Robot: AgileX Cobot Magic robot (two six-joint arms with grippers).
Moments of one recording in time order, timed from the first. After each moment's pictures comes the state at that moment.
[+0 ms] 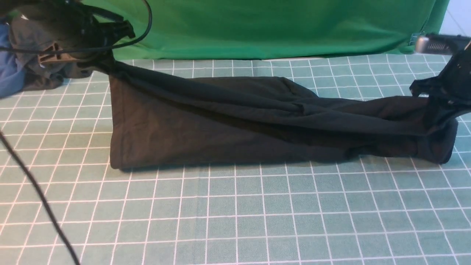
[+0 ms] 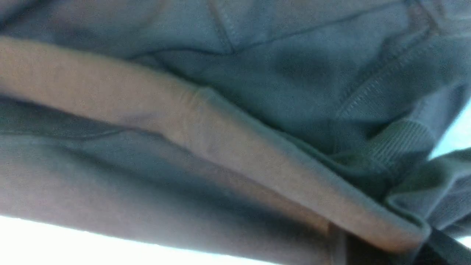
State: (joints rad) right arm -0.04 2.04 -1.67 0.20 1.22 -0.14; left arm 0.02 1.96 -1.74 -0.10 0.94 -0.29
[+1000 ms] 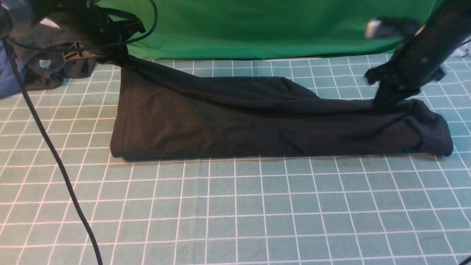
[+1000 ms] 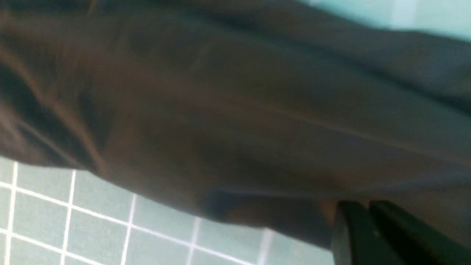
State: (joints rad) right arm 0.11 2.11 -1.79 0.32 1.16 -0.29; left arm 0.04 2.16 -1.93 -0.16 0.88 -0.30
